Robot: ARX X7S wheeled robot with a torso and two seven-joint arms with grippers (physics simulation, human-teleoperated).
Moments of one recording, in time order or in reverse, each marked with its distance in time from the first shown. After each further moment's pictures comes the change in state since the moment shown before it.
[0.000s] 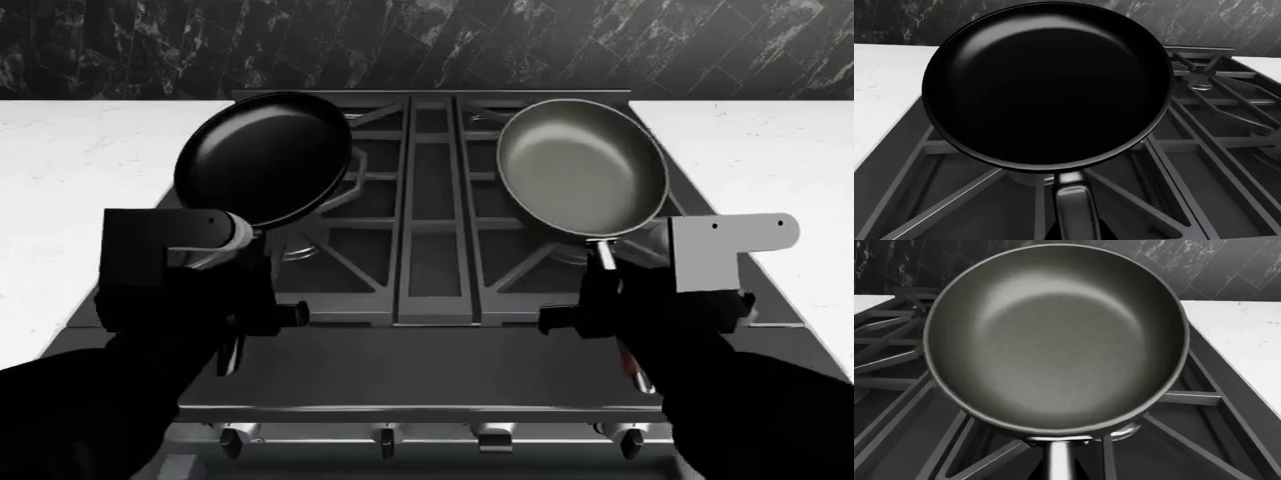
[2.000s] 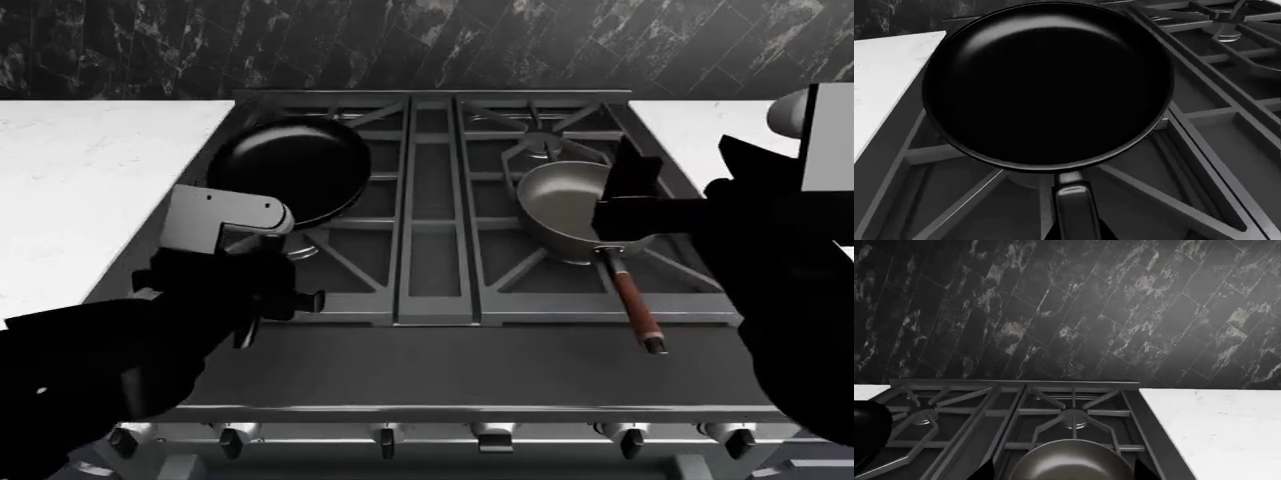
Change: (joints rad) left arm -0.195 -0.005 0.252 -0.254 0.180 -0.012 0.154; right arm 0.275 0.054 0.121 -0.060 0.197 0.095 0.148
